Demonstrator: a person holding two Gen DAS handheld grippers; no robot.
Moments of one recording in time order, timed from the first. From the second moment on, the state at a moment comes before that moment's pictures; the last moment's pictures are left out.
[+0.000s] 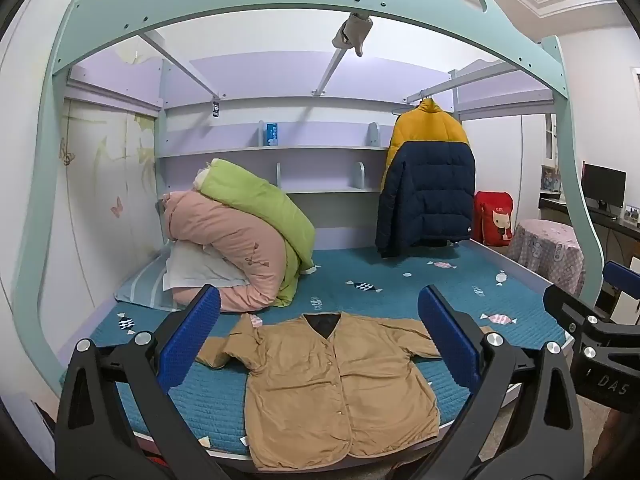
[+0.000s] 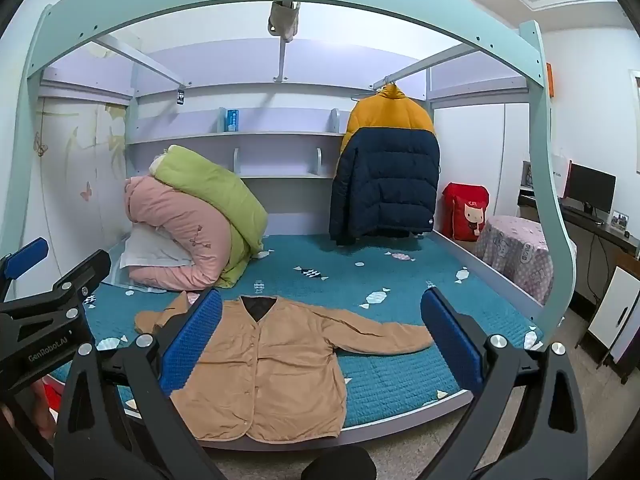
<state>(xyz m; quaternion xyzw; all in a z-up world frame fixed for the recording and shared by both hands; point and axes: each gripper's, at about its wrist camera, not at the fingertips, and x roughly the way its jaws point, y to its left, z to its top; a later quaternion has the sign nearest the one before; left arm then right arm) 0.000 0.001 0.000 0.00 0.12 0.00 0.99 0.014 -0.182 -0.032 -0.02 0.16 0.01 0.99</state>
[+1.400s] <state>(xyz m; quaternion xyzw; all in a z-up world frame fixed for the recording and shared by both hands) -0.008 -0.007 0.001 0.01 0.12 -0.02 0.99 0.016 -0.167 -0.038 -0.02 0.16 0.01 0.99</state>
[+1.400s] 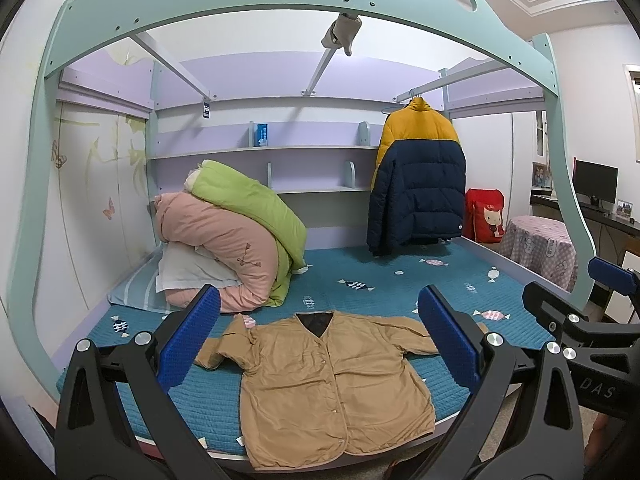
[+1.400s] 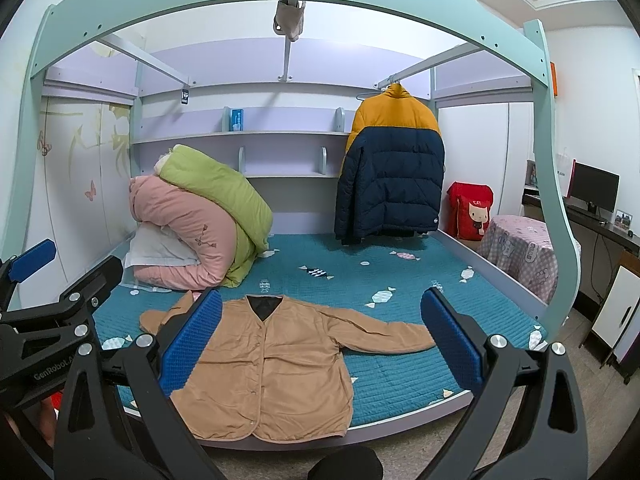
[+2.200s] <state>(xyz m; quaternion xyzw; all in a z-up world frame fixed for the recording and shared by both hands) -0.008 -0.008 0.001 0.01 0.12 -0.02 0.99 0.016 -0.168 -0.037 -0.01 0.16 0.01 0.99</state>
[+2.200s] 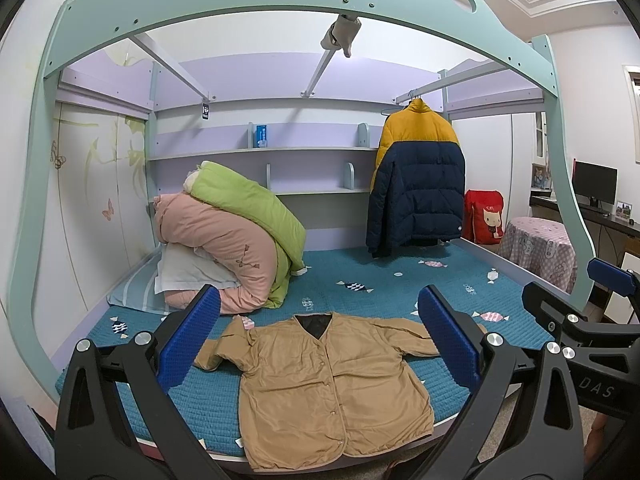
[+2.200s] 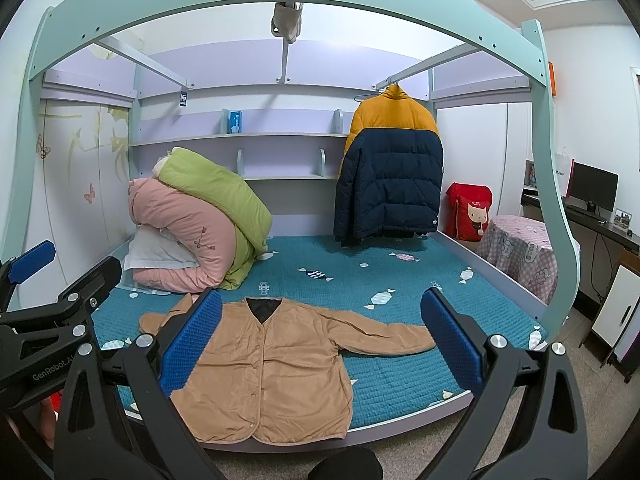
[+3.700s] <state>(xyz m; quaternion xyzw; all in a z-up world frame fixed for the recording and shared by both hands) 0.004 -0.009 0.000 0.01 0.13 -0.02 0.99 0.034 -0.177 -0.040 -0.01 0.17 0.01 0.99</state>
